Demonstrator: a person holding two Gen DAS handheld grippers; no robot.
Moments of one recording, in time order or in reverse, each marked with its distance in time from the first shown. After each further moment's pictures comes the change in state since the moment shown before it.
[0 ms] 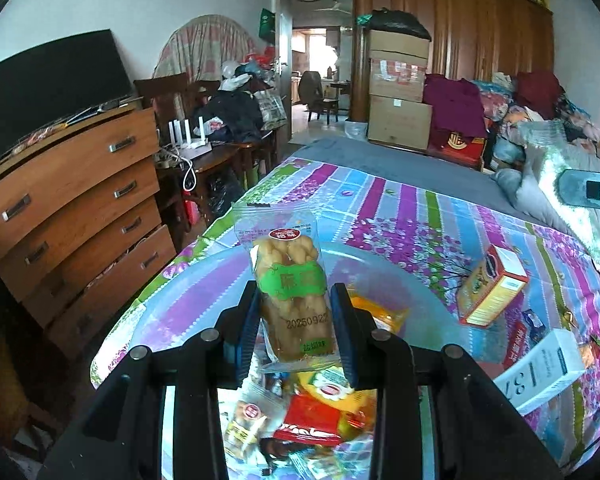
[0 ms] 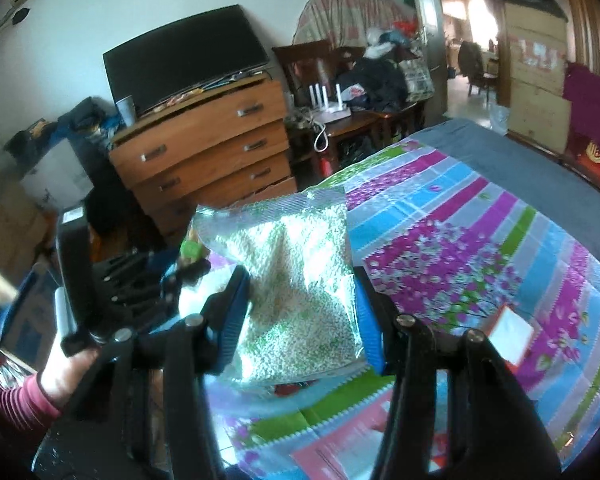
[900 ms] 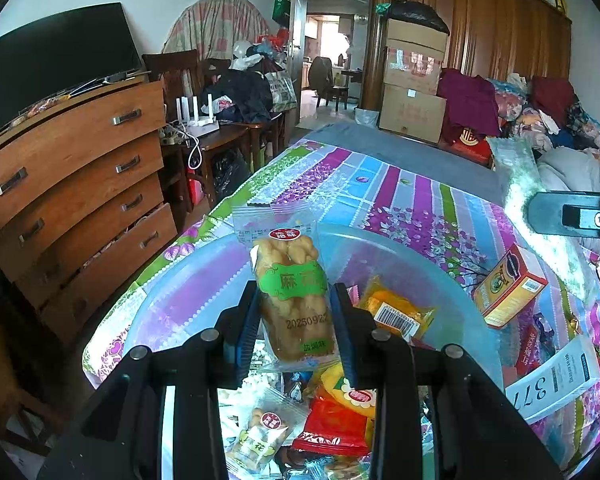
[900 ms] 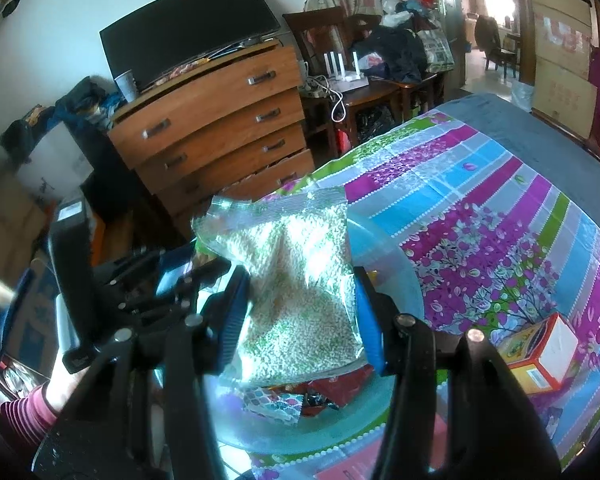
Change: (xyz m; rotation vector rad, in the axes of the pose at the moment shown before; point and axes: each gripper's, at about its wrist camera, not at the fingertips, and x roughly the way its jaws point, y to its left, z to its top) left arm 0.032 0.028 -0.004 -0.049 0.058 0.000; right arm 0.065 0.030 0.018 -0.001 0.104 0.032
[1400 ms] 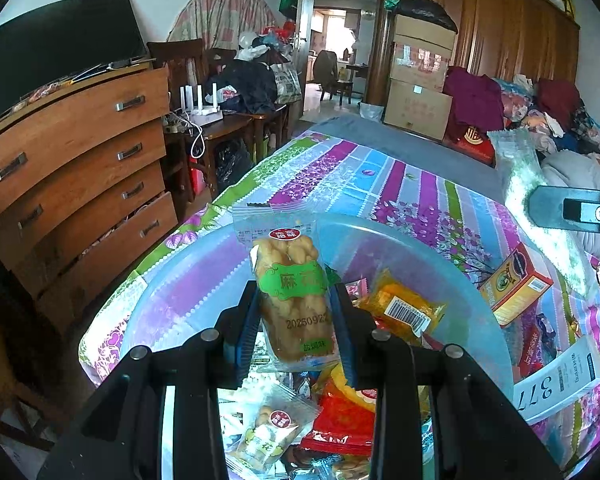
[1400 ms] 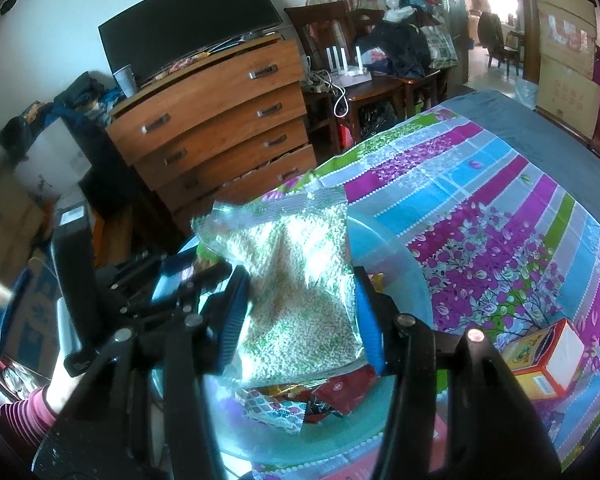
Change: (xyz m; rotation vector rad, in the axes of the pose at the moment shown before) left arm 0.010 0.012 -0.006 -0.031 0.025 -0.001; right arm 0.014 0.001 0.003 0.000 0.017 0.003
